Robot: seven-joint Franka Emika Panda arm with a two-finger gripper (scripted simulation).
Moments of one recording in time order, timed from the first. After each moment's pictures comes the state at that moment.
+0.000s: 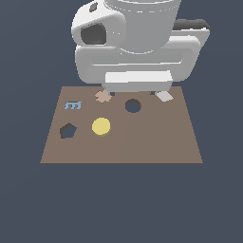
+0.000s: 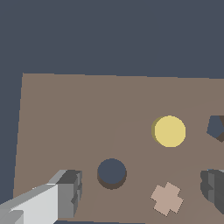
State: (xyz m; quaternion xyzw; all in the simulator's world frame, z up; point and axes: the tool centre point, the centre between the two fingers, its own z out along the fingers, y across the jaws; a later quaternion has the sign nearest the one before) arm 0.016 0.025 0.187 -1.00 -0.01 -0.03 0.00
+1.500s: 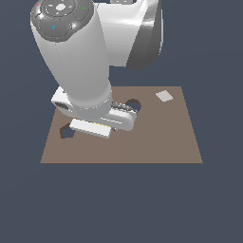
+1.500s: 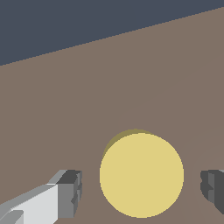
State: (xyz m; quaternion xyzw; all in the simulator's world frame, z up) arm 0.035 -0.064 0.052 -0.99 0.13 0.00 0.00
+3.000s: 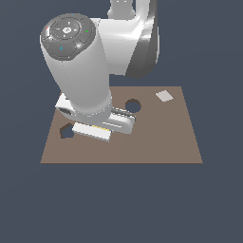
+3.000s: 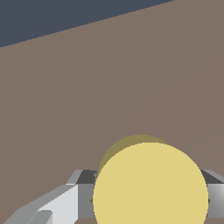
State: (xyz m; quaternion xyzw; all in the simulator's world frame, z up) arm 0.036 -0.066 0.031 -0.99 0.13 0.00 0.00
